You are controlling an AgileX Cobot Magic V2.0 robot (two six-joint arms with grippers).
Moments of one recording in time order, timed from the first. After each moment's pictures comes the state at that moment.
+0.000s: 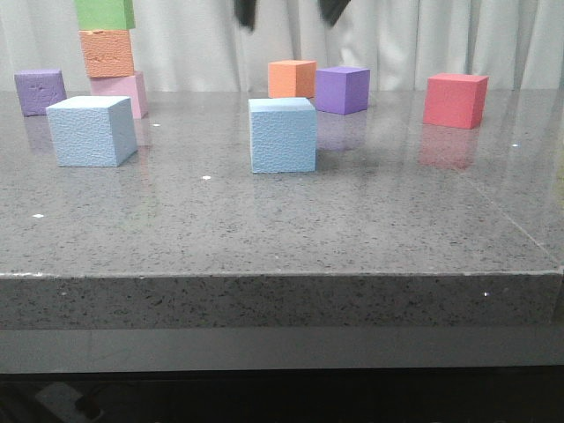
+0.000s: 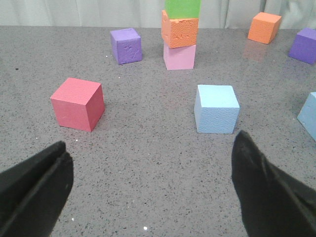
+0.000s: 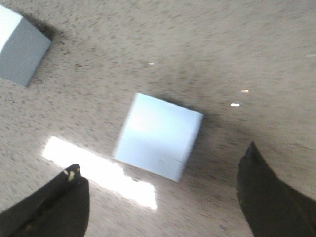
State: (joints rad) left arm 0.00 0.45 -0.70 -0.08 0.67 0.06; right arm 0.56 1.90 -2.07 -0.06 1.24 0.21
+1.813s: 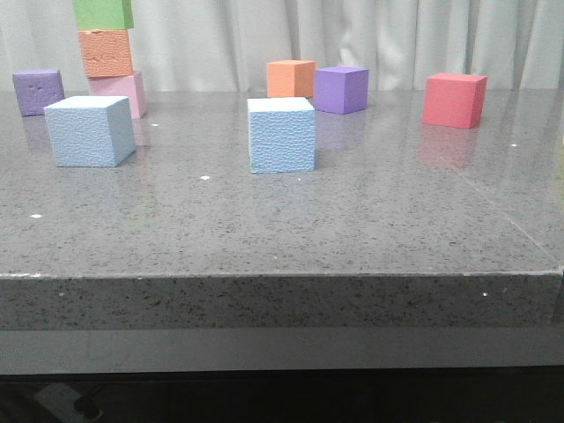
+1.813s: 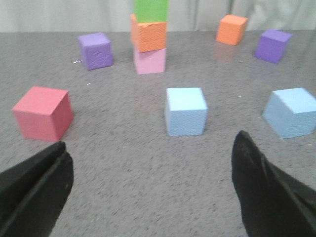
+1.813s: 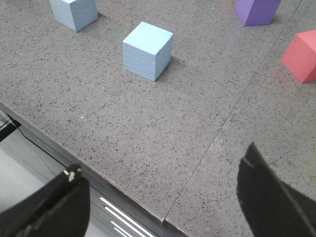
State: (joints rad) left arm -0.13 0.45 -0.70 -0.10 0.63 0.06; right arm 0.34 0.67 -0.83 0.25 0.77 -0.30
